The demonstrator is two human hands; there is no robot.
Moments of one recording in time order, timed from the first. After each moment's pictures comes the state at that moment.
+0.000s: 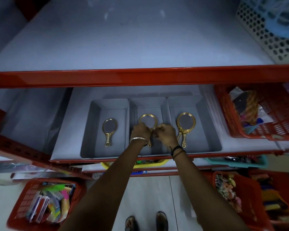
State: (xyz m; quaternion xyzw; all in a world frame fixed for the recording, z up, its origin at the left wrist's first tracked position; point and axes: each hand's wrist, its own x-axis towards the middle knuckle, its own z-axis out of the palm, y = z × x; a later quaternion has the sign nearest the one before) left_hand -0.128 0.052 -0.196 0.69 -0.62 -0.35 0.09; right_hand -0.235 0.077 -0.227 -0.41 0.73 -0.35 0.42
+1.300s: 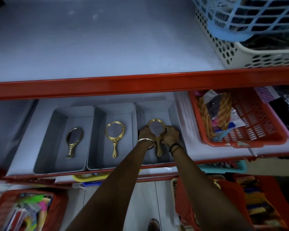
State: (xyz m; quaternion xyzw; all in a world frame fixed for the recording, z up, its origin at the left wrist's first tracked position) left_hand -0.293 0.043 -0.229 0.67 -0.61 -0.42 0.06; right_hand -0.393 0.067 -0.247 -0.38 0.81 -0.26 0.36
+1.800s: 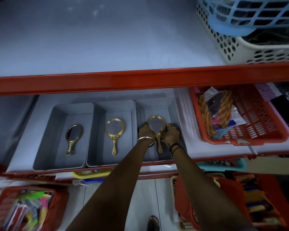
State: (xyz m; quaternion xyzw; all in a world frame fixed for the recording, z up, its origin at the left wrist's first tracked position) left_hand -0.295 0.045 -0.235 0.69 -0.59 -0.41 0.09; right_hand -0.390 0.072 -0.255 -0.30 0.80 -0.34 0.39
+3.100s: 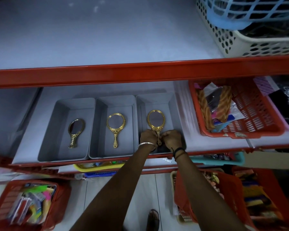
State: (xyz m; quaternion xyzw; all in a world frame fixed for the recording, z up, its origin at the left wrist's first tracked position) left_hand -0.292 0.087 -0.228 0.68 -0.59 -0.43 0.06; right_hand -0.384 0.118 -0.232 -0.37 0.80 -0.26 0.39
